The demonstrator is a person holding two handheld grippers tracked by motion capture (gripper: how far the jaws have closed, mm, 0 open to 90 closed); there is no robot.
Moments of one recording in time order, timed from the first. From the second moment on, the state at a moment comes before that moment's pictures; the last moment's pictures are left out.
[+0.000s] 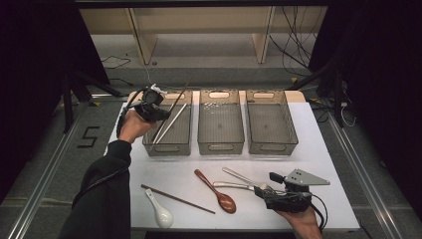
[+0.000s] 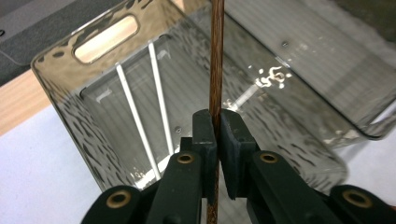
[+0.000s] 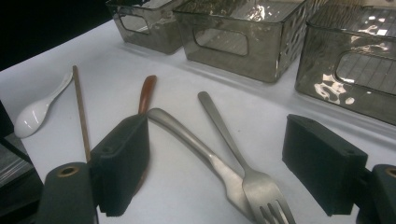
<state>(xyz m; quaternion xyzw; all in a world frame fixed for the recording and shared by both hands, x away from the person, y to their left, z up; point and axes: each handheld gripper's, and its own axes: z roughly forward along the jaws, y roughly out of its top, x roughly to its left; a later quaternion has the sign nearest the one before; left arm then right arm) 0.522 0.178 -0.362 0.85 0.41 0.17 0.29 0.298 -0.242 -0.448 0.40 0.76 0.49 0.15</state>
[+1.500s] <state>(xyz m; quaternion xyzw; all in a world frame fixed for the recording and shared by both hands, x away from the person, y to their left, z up) 0.508 0.184 -0.393 0.85 0.43 0.15 0.27 0.298 -0.241 -0.449 0.40 0.76 0.49 0.14</state>
